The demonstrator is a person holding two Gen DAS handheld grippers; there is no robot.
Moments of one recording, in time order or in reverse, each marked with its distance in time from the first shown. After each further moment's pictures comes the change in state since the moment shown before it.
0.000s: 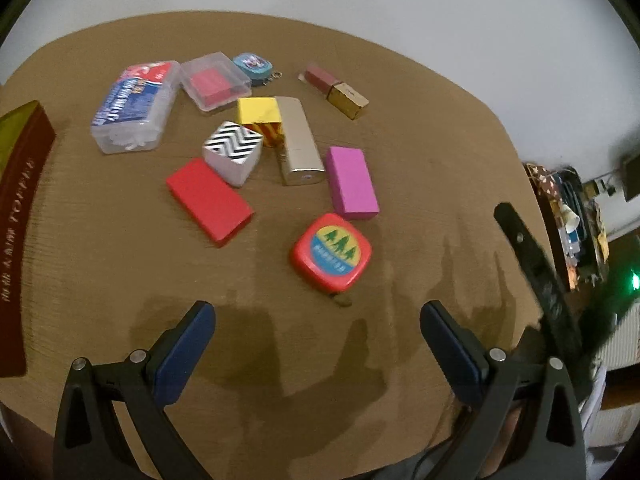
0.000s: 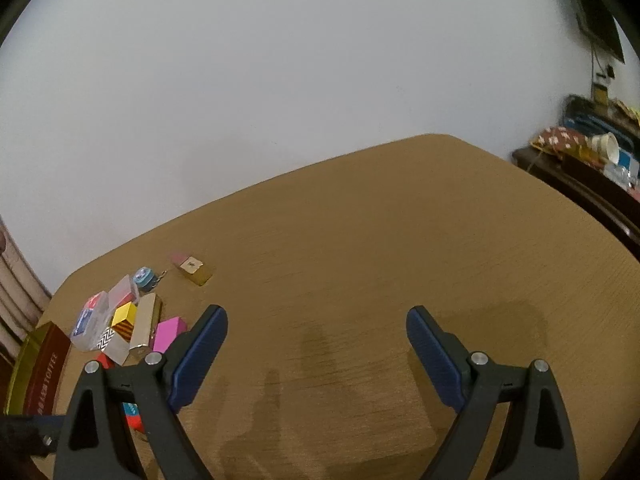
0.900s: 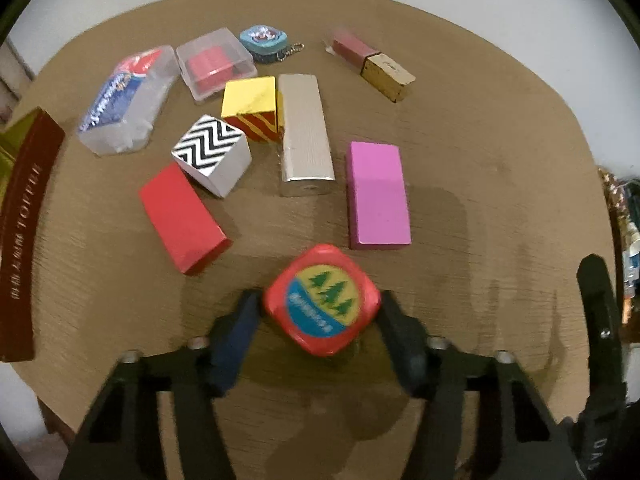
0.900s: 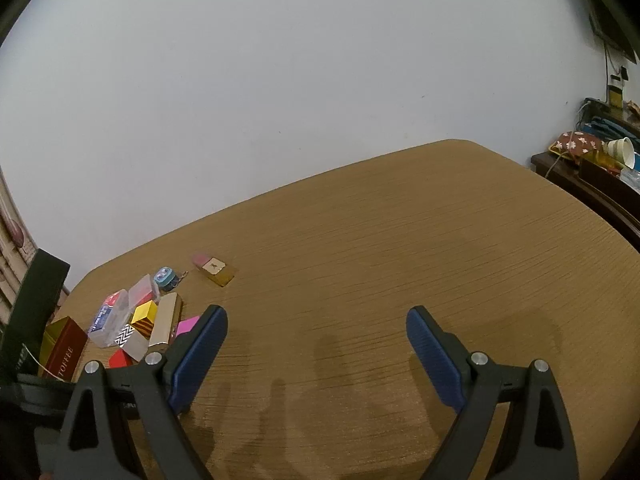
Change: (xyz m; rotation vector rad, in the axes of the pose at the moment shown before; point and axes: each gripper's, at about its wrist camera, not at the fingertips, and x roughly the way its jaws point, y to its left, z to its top) left arm 0.086 -0.056 0.052 -0.042 0.081 0.271; right arm -0.005 -0.006 0.008 -0.002 -0.006 0.084
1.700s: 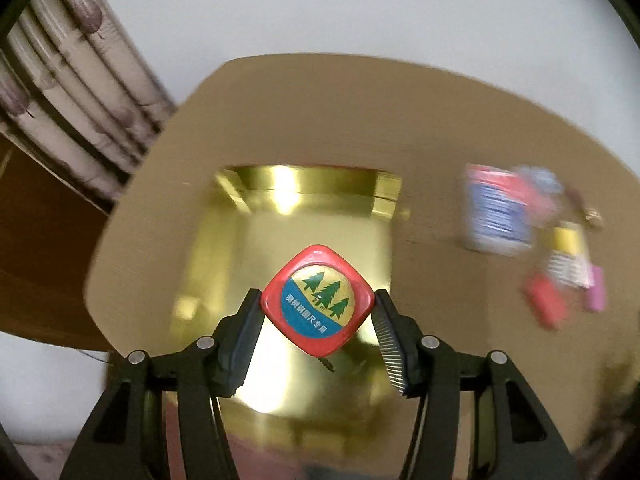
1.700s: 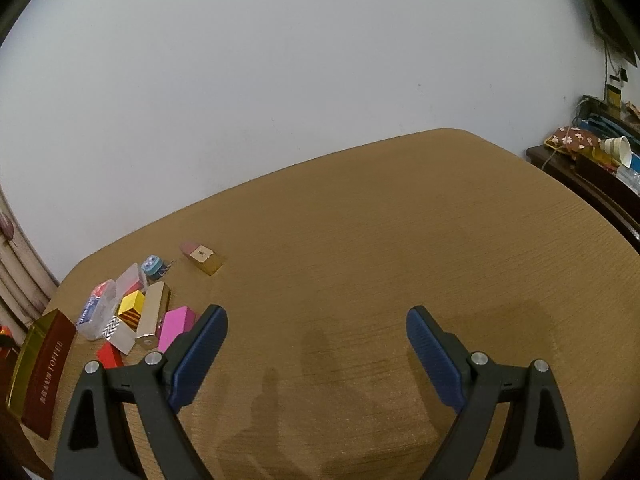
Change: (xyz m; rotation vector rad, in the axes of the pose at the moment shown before) left arm -0.100 0.304 0.059 -0.048 -0.135 0.270; right arm 0.013 0.005 0.000 -0.018 0.055 -0.044
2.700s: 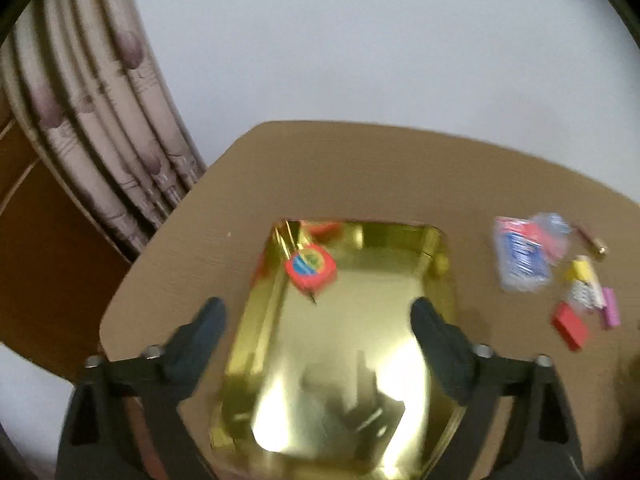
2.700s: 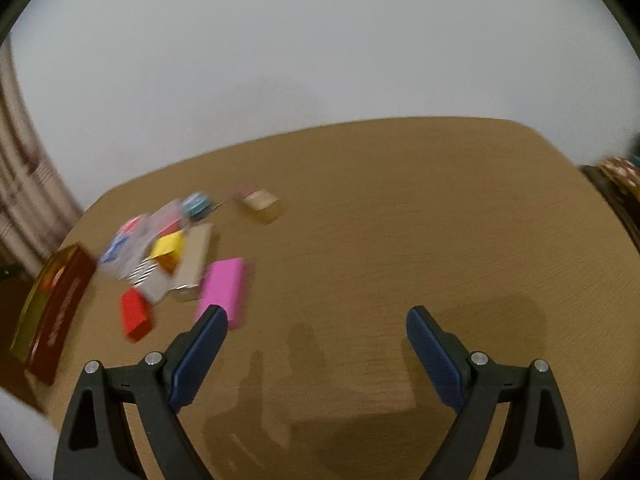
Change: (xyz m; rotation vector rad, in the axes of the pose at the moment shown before) left arm -0.016 0.032 -0.056 -0.059 -0.312 -0.012; right arm 0.024 0.053 0.004 -0.200 0.213 0.127
